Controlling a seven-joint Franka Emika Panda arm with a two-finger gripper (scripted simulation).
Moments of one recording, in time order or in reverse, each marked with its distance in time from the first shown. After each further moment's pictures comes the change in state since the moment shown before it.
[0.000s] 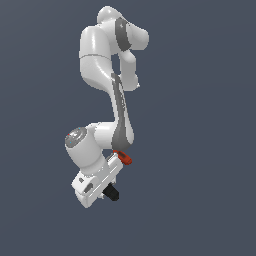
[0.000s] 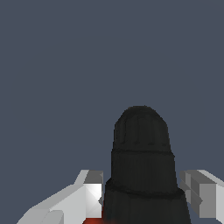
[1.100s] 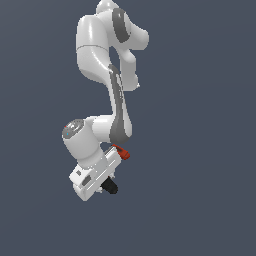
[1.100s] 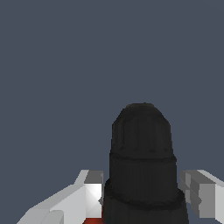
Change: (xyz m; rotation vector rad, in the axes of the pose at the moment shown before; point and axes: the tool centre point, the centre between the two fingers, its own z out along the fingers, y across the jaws) arm -0.008 -0.009 -0.023 0.004 0.000 -0.002
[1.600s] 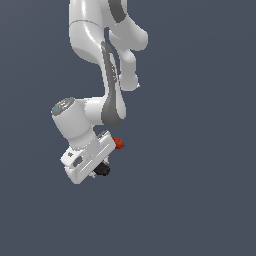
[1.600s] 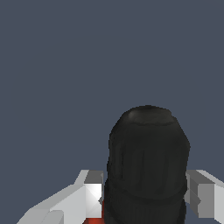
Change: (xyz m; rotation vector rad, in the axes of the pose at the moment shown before) arm -0.025 -0.016 -0.060 0.002 -0.005 0.003
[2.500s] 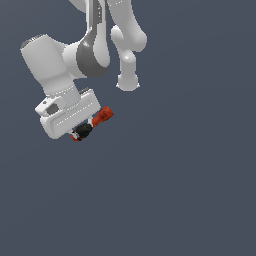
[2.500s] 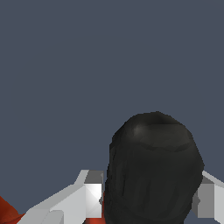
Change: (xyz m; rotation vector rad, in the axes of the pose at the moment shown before) arm -0.052 -0.035 -0.154 -0.001 0.001 0.000
